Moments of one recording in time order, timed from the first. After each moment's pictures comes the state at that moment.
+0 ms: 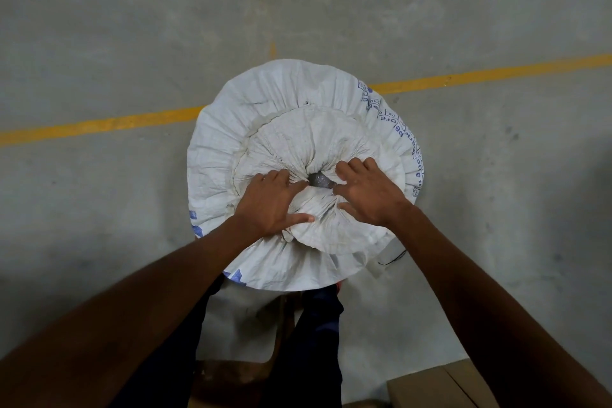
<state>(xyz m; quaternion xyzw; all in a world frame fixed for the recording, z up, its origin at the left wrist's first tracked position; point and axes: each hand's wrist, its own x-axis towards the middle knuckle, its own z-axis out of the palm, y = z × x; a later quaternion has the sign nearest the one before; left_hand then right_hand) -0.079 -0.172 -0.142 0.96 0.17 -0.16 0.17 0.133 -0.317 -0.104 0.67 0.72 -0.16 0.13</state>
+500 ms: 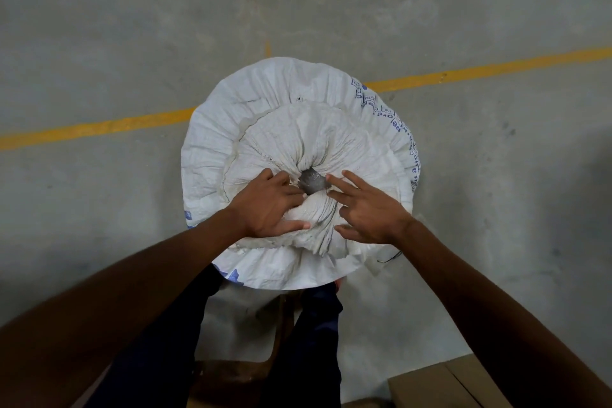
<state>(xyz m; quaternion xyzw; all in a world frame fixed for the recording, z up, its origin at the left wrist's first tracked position) -0.084 -0.162 -0.141 0.99 -0.02 -0.08 0.15 0.126 -0.355 -0.111 0.58 0.79 -0.17 0.11</state>
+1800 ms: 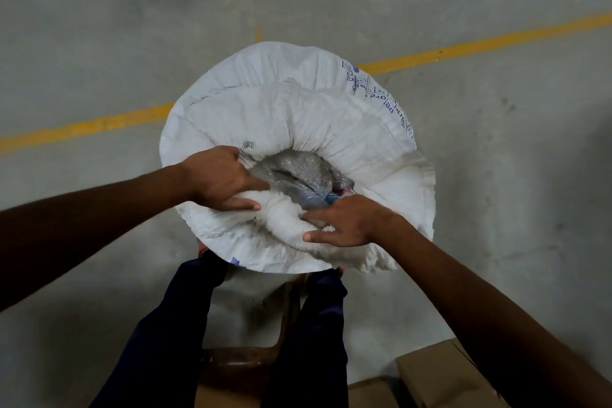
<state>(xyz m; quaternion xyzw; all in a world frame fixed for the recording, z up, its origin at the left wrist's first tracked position) -0.104 -0.077 -0.123 0.97 -0.22 -0.11 0.08 0.075 -0.351 -0.087 0.63 0.62 -0.46 0.07</state>
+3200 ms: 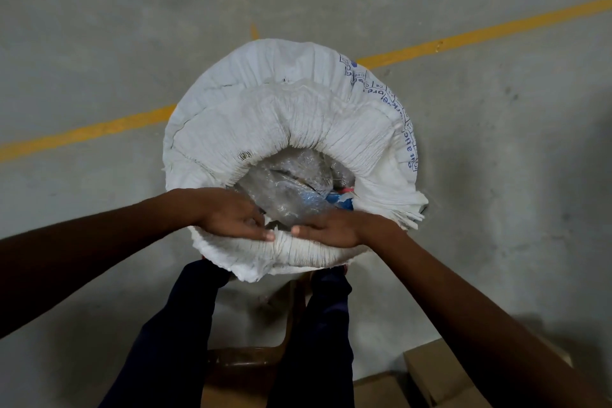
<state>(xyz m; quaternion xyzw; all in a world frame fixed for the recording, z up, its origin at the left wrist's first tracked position) -0.109 -0.121 -0.100 0.81 -0.04 -0.49 0.31 0.053 -0.343 -0.095 0.62 0.44 -0.65 0.02</state>
